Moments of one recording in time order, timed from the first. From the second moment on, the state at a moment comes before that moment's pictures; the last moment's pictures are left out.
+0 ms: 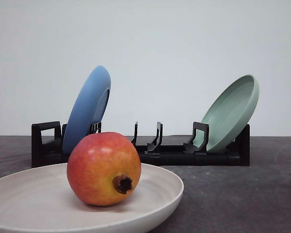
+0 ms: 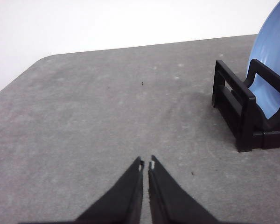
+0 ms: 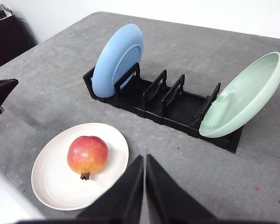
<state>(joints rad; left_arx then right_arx) 0.00 0.01 0.02 -0.18 -0.05 0.12 0.75 0.42 0.94 -0.90 0.05 0.22</state>
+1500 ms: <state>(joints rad) 0.00 0.01 0.02 -0.18 -0.05 0.12 -0.01 0.00 0.02 -0.10 0.11 0.01</state>
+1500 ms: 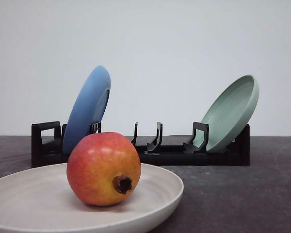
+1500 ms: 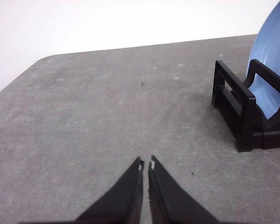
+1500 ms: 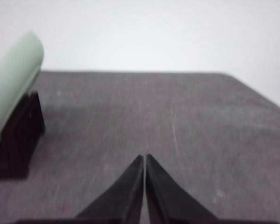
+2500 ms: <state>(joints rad) 0.00 0.01 0.02 -0.18 -0.05 0.12 -0.01 0.00 0.02 -0.16 0.10 0.01</state>
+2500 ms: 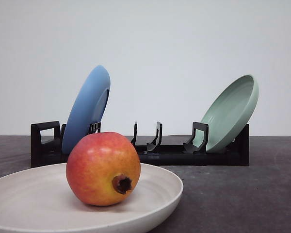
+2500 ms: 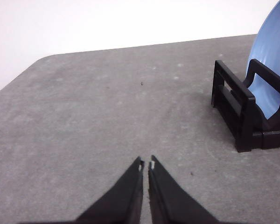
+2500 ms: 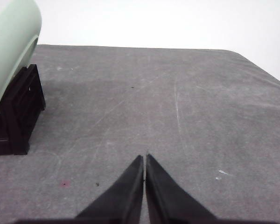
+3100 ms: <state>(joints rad) 0.00 0.01 0.02 -0.18 -0.05 0.12 -0.01 0.00 0.02 -0.16 0.10 0.01</state>
